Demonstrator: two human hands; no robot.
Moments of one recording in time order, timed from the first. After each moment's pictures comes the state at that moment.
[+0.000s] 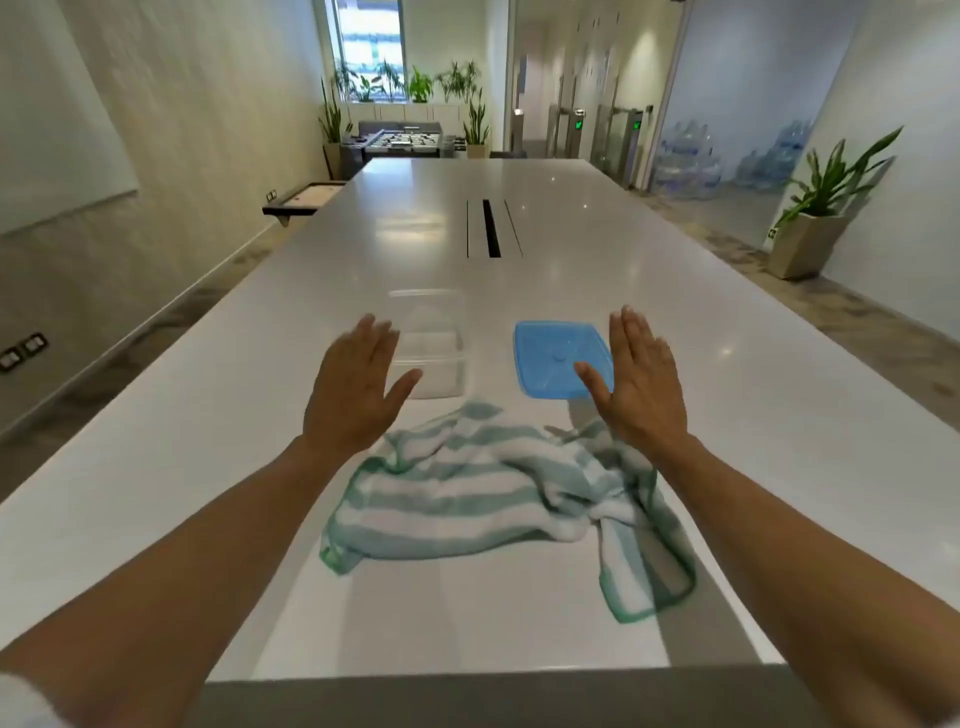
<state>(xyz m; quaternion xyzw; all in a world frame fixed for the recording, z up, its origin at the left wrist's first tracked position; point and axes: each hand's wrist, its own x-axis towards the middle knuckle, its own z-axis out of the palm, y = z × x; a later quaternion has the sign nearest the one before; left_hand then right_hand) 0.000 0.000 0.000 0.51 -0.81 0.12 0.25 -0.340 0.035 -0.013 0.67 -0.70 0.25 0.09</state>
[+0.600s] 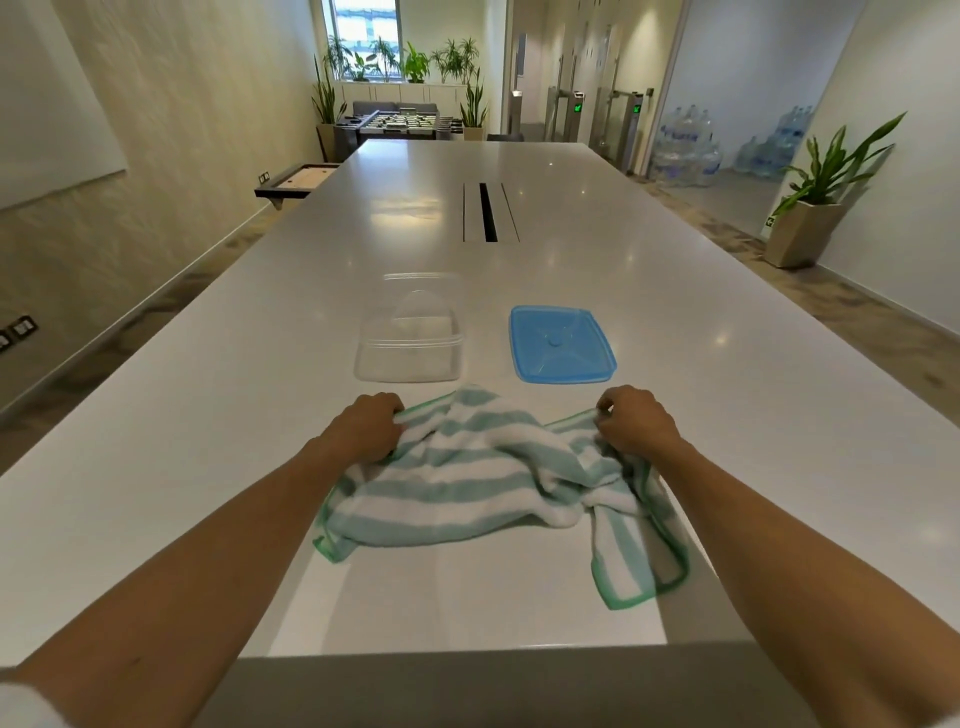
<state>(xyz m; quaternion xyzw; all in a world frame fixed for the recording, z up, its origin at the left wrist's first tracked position) -0.012 -0.005 -0.039 0.63 -0.76 -0.16 0.04 -0.348 0.042 -0.036 0.59 -0.79 0.13 -0.12</state>
